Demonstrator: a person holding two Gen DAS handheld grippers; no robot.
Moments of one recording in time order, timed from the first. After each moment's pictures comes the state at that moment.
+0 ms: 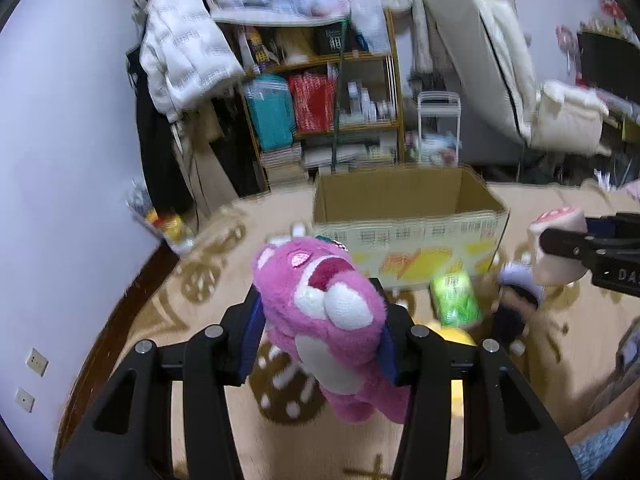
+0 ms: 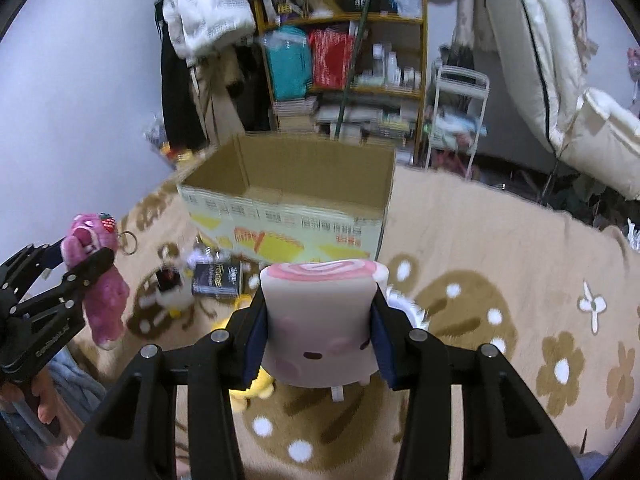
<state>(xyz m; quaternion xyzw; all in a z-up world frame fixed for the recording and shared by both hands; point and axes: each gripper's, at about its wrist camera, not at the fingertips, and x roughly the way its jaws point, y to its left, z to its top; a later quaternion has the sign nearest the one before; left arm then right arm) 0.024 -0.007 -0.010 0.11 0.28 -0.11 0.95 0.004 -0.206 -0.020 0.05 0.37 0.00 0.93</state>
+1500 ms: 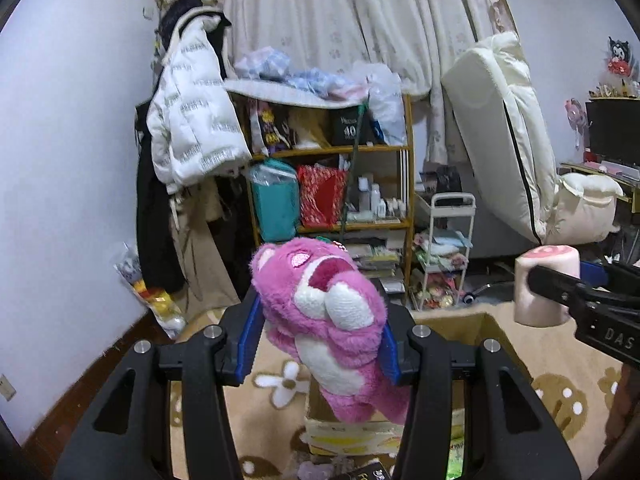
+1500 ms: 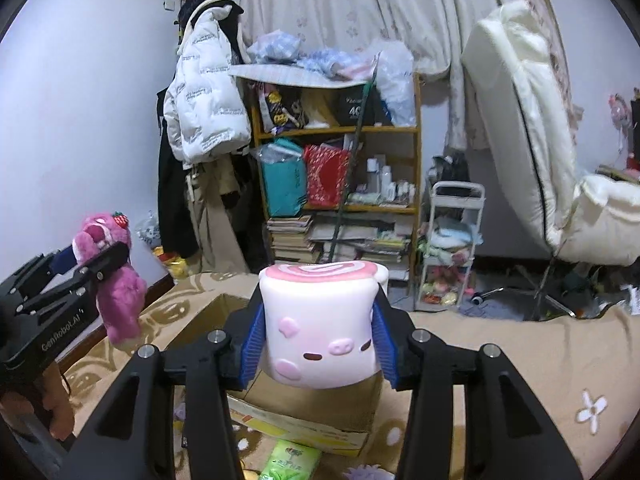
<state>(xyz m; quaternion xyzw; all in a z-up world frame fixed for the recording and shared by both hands) 0.132 -0.040 0.037 0.05 0.15 -0.12 0.98 0.092 -0.219 0.030 0.05 0.22 -0.02 0.98</state>
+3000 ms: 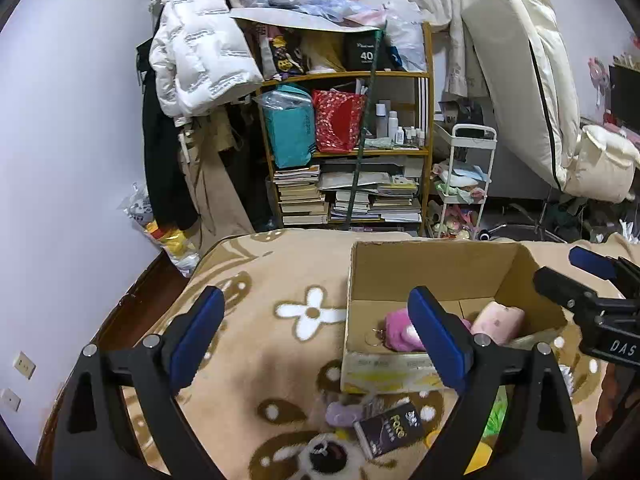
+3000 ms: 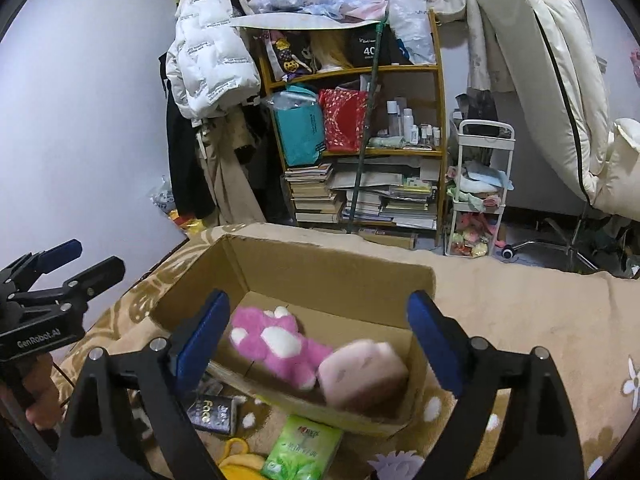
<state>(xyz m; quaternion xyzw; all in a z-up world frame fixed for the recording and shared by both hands) 0.148 -0.014 0.012 0.07 0.28 -0.08 0.95 0.110 -0.221 -0.020 0.08 0.28 0.02 0.96</state>
